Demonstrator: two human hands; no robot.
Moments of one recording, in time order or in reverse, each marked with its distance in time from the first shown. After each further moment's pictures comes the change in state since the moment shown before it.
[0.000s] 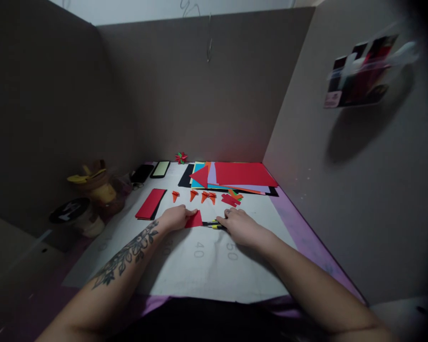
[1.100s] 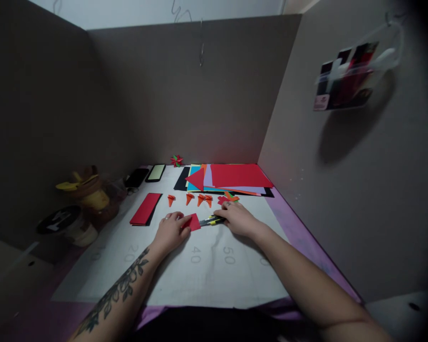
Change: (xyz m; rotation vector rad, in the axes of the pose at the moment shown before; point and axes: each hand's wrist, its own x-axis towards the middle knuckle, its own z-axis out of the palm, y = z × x) left_hand -0.031 0.025 0.020 -0.054 0.315 -0.083; right_hand 0.019 0.037 0.015 0.186 0.119 0.028
